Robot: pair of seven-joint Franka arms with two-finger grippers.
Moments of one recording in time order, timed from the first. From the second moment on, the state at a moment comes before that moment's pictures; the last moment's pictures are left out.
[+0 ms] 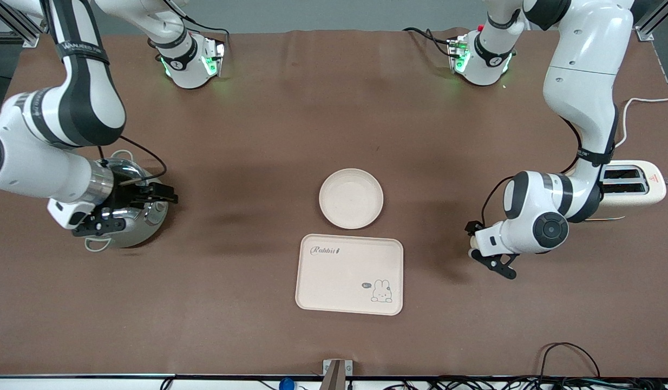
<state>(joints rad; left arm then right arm) -0.11 0.70 -0.06 -1.65 0.03 2.21 0.38 0.19 0.27 -0.10 -1.72 0.31 1.86 -0.08</state>
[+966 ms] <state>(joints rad) -0.25 0.67 -0.16 -1.54 -0.06 2.09 -0.15 0.62 0.39 -0.09 -2.05 0.75 2.58 0.15</state>
